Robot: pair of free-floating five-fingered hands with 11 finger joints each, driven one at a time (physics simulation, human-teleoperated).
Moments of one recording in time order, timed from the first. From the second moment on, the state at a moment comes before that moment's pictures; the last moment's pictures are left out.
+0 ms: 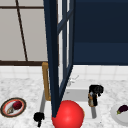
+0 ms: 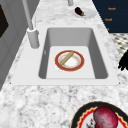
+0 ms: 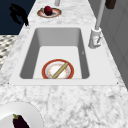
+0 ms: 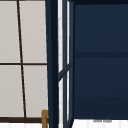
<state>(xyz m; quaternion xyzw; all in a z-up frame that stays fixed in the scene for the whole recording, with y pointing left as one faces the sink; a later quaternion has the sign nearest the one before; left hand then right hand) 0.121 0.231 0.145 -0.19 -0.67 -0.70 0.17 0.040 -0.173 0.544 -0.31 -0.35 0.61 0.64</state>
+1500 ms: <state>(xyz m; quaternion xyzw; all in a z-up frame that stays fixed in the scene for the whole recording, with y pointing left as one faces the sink) 0.121 0.231 0.145 -0.19 -0.67 -0.70 0.17 0.052 -0.164 0.743 -0.36 -0.35 0.58 0.64</state>
